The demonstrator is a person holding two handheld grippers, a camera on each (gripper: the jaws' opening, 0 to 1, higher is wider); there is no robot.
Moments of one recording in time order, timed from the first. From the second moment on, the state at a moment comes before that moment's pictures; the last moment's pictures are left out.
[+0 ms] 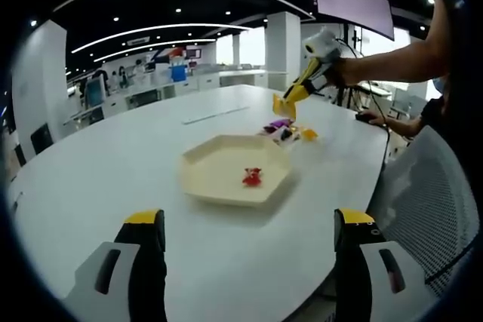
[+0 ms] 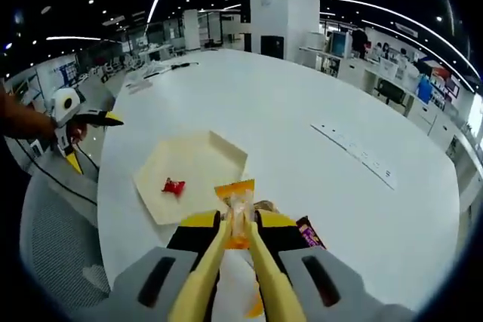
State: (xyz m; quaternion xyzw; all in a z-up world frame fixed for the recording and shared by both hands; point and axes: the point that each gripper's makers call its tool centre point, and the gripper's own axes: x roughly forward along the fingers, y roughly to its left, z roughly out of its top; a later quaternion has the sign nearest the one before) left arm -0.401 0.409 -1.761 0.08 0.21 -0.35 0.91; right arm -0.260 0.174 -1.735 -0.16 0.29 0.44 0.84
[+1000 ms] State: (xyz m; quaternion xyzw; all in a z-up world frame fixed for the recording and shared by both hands) left arm -0.400 0.410 -1.760 0.08 0.21 -0.34 0.91; right arm -0.276 0.272 -1.735 -0.16 0.25 0.49 0.82
